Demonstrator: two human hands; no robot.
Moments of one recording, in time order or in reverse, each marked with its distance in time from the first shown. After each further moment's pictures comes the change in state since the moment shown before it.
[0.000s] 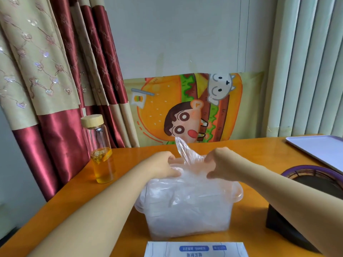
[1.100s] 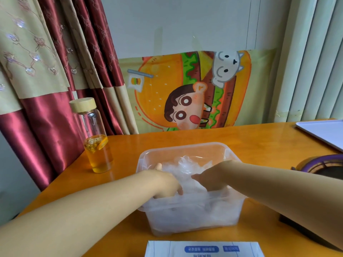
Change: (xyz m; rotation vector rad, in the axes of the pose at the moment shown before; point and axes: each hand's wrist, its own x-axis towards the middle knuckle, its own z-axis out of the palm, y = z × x) left_hand 0.005 -0.003 0.050 0.739 -0.529 0.036; right_hand 0.043 -0.029 0.064 -0.337 -0.728 -0.110
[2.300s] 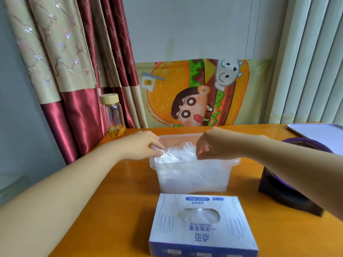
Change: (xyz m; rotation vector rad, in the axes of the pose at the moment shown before) left_hand -0.122 -0.055 0.020 -0.523 0.582 0.043; right_hand -0.133 -0.015 -0.010 0.116 0.680 -0.233
